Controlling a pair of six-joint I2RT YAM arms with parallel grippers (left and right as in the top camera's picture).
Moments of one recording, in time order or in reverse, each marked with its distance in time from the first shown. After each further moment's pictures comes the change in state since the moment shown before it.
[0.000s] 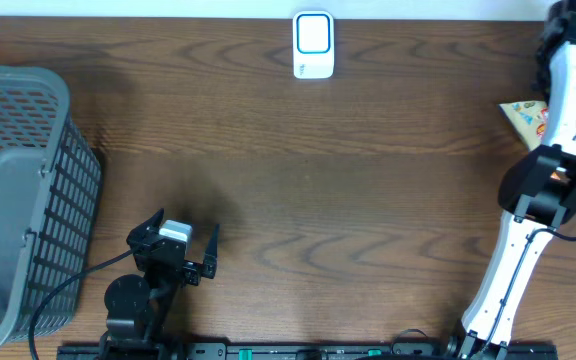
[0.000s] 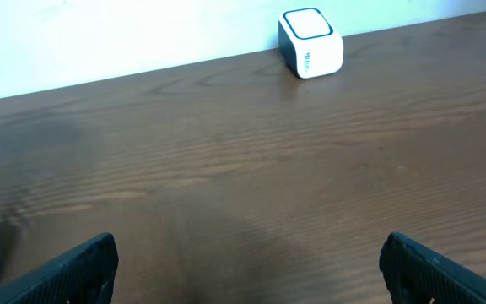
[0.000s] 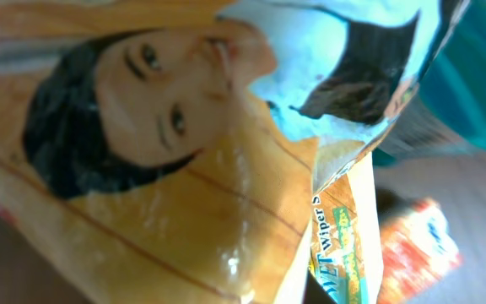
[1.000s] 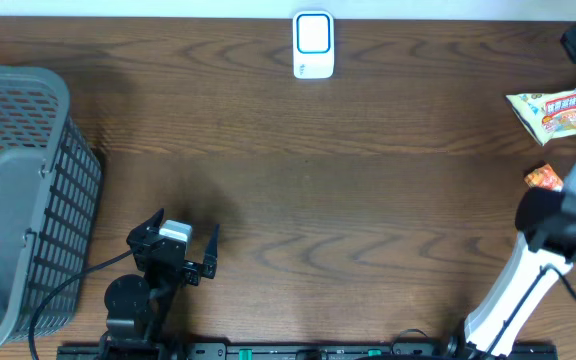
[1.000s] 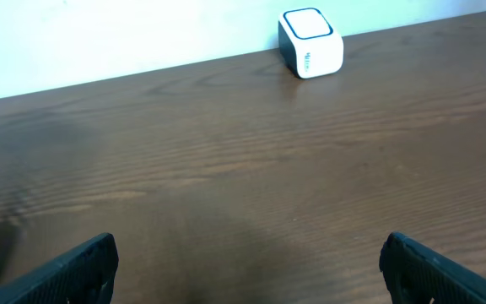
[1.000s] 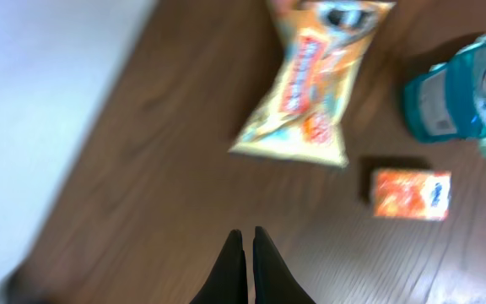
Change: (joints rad) left arm 0.000 0.000 0.000 0.000 0.000 0.000; right arm -0.006 -0.388 0.051 -0.071 -0.474 -0.404
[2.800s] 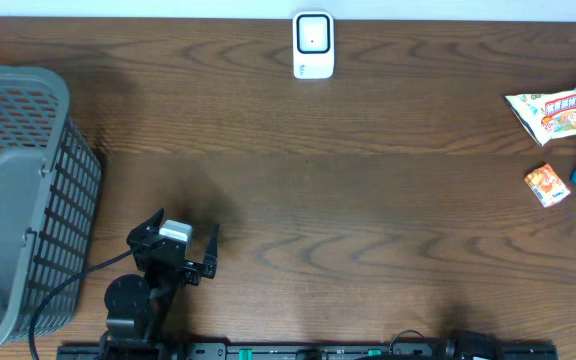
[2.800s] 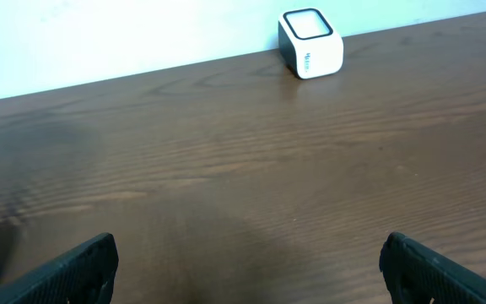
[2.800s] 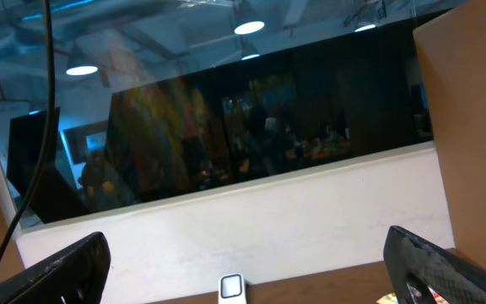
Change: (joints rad) left arm 0.000 0.000 0.000 0.000 0.000 0.000; right arm 0.146 -1.477 0.024 -0.164 -0.269 -0.396
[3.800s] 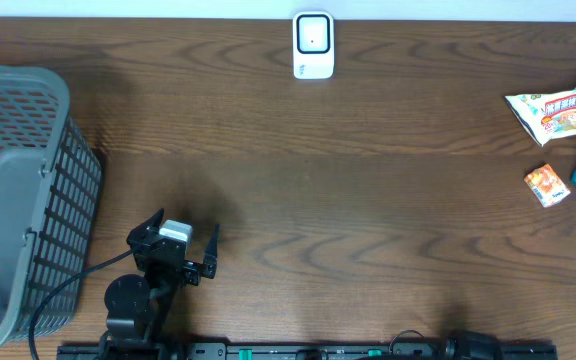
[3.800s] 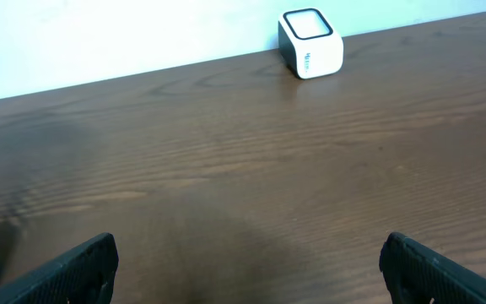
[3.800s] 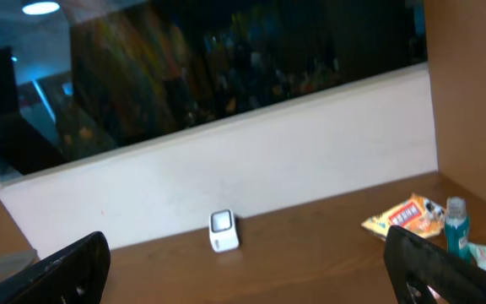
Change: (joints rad) left arm 0.000 0.000 0.000 0.000 0.000 0.000; right arm 0.000 -0.131 -0.352 -0.001 -0.003 0.000
